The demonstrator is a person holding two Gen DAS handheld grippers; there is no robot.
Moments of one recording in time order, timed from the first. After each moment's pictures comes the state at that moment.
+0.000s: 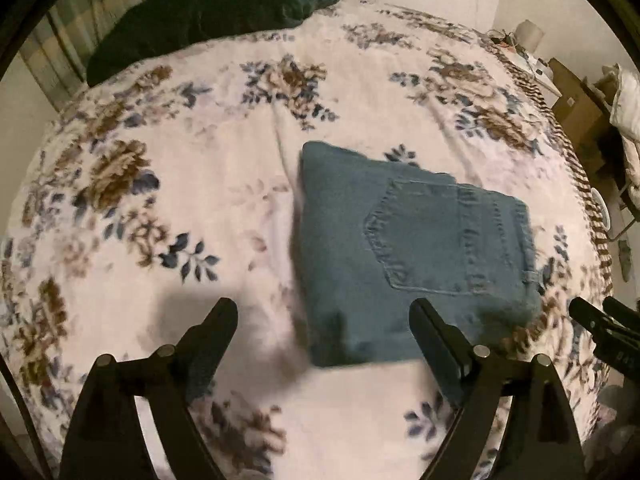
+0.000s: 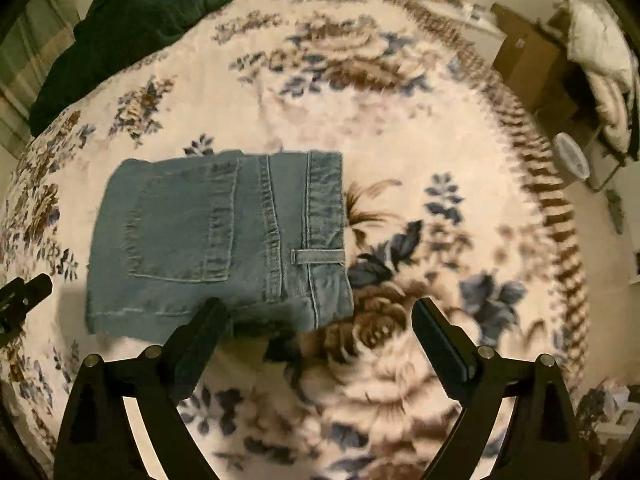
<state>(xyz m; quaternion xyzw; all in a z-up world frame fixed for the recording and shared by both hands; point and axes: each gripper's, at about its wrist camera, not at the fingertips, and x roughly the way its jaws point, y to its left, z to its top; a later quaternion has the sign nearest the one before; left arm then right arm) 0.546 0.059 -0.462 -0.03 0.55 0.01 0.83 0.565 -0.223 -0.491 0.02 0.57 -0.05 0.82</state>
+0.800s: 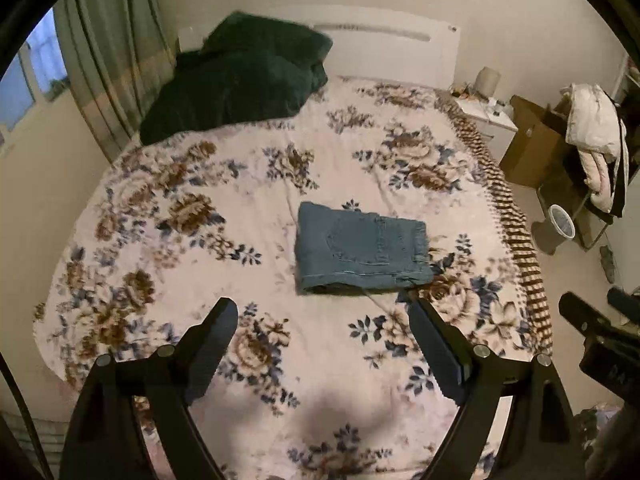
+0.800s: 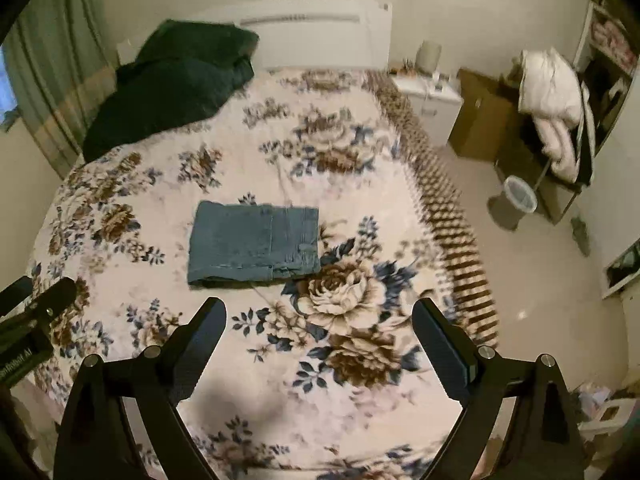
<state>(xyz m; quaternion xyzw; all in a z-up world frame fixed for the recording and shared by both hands) 0.336 0.007 -0.198 -0.01 0.46 0.00 0.89 0.329 -0.217 -0.171 0.00 0.48 -0.05 0.87</state>
